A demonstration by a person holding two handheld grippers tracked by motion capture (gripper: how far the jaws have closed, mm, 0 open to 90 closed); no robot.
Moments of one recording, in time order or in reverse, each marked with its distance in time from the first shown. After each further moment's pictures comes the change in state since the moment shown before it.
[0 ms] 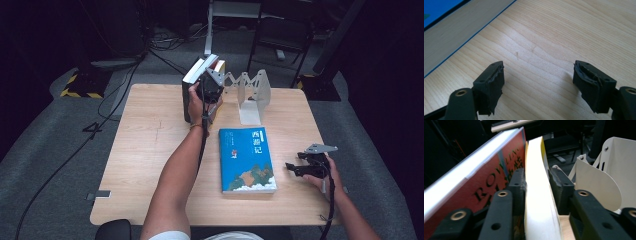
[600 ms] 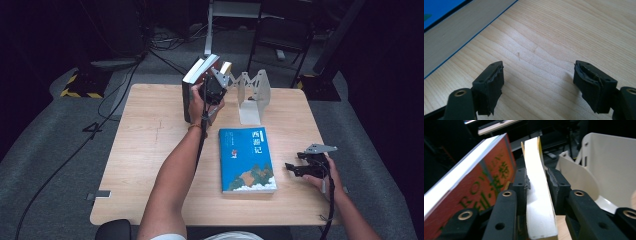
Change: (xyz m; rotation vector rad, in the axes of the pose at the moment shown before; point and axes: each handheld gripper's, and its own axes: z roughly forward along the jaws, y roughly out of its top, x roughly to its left) left arm -0.006 0.007 -0.009 0.022 -0.117 0.075; right arm 0.001 0.000 0.001 -0.002 0.005 -0.004
